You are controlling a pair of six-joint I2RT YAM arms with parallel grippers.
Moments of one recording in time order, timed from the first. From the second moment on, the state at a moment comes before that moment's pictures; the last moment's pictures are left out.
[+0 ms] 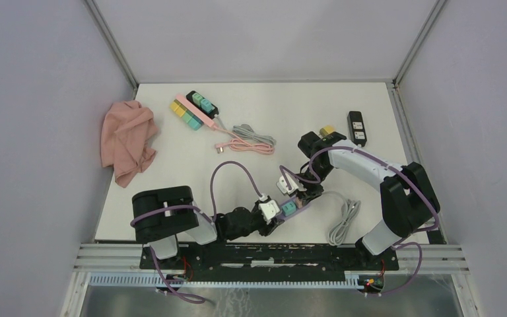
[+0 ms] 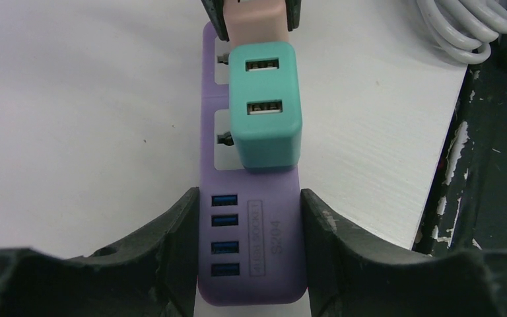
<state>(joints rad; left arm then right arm) -1.28 1.71 0.28 1.15 -0.18 0.00 0.56 1.60 1.08 -1.13 -0.65 -1.58</state>
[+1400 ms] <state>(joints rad) -1.28 1.71 0.27 1.16 -0.19 0.00 0.54 1.52 0.98 -1.02 -0.74 -1.55</state>
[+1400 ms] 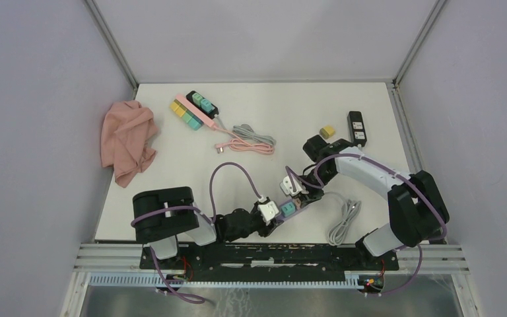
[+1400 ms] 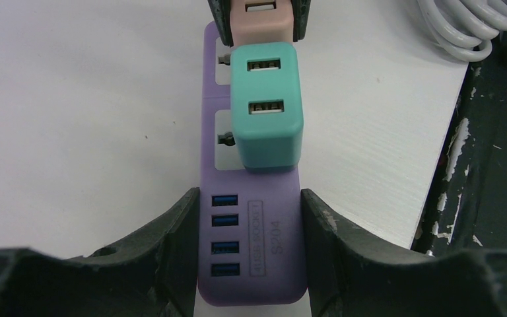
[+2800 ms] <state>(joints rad) -1.27 1.73 0.25 1.23 -0.18 0.00 0.52 1.49 0.98 -1.04 -0.77 -1.57</state>
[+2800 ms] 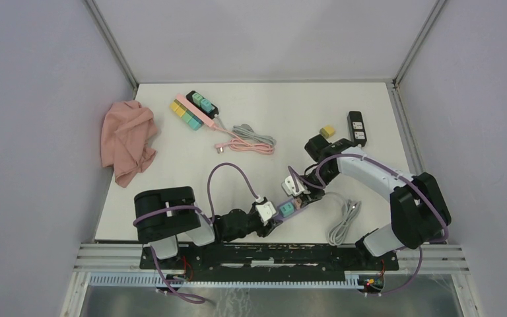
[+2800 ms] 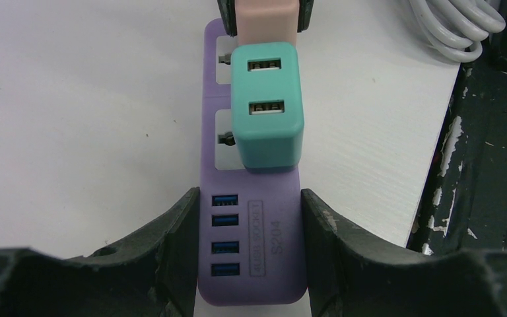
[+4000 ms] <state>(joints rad) -1.27 1.73 0.24 1.23 -0.18 0.00 0.39 1.47 1.03 -1.10 -0.89 -1.50</state>
